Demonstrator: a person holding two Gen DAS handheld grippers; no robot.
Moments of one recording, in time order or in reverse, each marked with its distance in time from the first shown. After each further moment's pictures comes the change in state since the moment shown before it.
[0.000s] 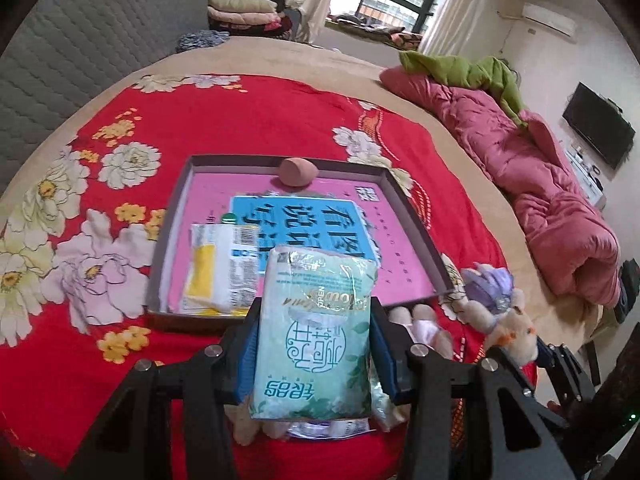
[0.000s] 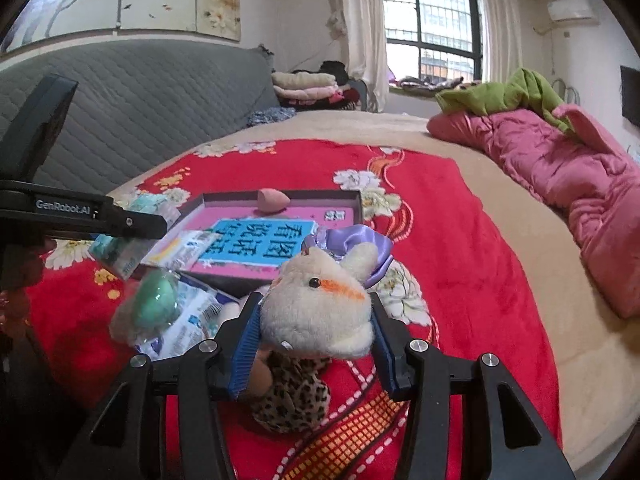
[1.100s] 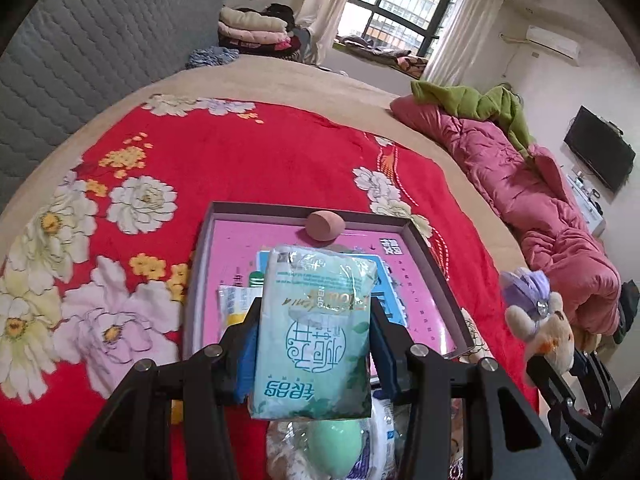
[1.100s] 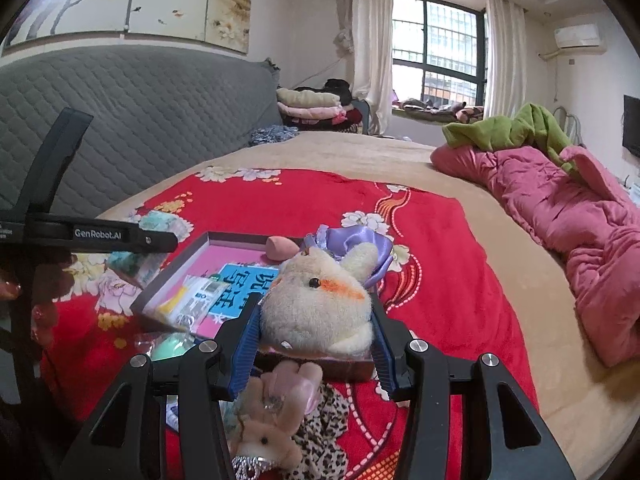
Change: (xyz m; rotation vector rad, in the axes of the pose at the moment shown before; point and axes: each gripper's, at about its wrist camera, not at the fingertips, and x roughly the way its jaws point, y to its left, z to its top) left arm 0.010 0.036 0.048 -0.019 -0.075 -0.015; right arm 0.010 0.026 0.065 -0.041 -0.044 -0.040
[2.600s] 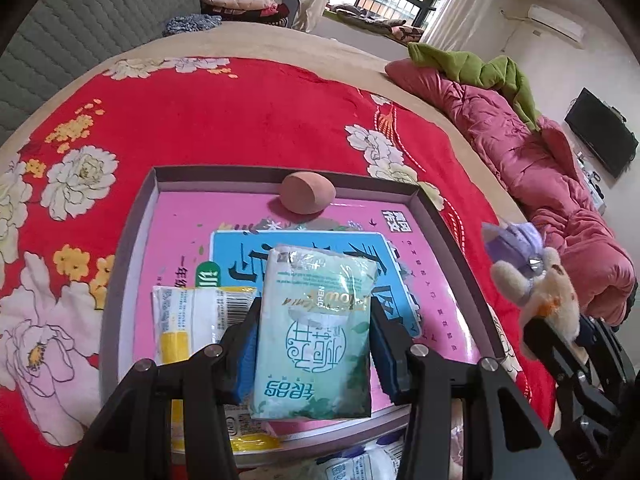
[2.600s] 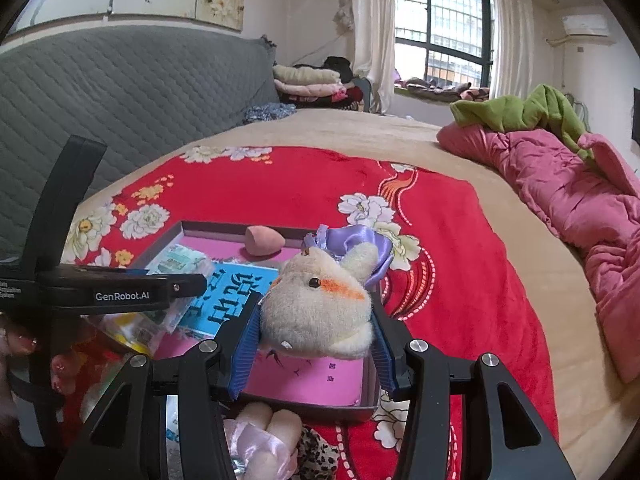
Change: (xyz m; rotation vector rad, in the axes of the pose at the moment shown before) left arm 0.090 -0.012 -0.002 0.008 0.118 -0.036; right arm 0.087 -0.019 0.009 -0.008 0.095 0.020
